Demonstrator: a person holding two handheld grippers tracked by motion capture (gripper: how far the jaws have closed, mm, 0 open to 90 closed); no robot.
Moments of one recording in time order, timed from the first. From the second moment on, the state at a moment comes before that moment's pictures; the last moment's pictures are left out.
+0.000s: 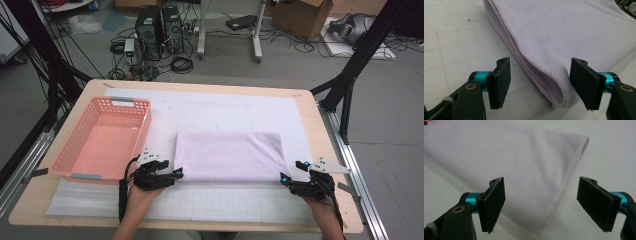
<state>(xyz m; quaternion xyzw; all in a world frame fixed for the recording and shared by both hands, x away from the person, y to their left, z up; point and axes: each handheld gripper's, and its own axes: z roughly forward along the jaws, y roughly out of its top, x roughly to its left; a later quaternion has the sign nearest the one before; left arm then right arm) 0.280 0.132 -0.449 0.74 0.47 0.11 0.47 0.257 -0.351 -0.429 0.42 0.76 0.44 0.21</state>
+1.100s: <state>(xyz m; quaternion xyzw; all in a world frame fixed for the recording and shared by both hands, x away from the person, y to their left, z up) 0.270 0.113 -0.453 0.76 0.45 0.11 0.45 0.301 -0.296 -0.413 0.37 0.77 0.48 0.18</state>
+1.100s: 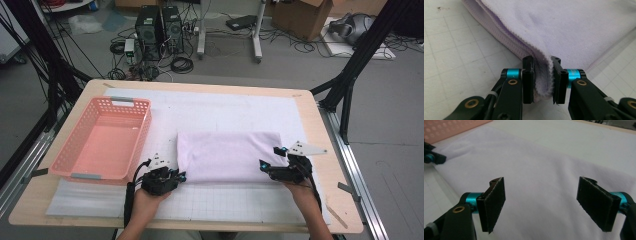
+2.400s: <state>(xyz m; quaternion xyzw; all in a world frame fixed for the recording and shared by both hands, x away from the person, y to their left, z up) 0.271 0.122 -0.456 0.74 0.48 0.07 0.47 0.429 -0.102 -0.417 0.26 0.89 0.37 0.08</state>
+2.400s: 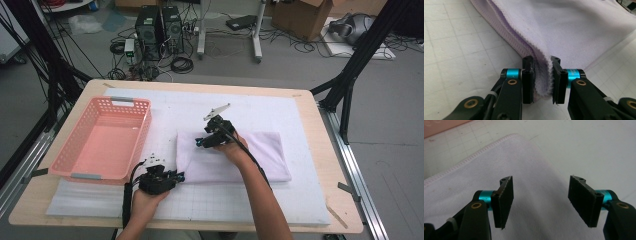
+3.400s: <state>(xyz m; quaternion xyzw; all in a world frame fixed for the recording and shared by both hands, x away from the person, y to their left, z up) 0.264 0.151 -0.432 0.71 0.49 0.08 0.50 0.446 -0.048 -0.409 0.21 0.89 0.40 0.03</state>
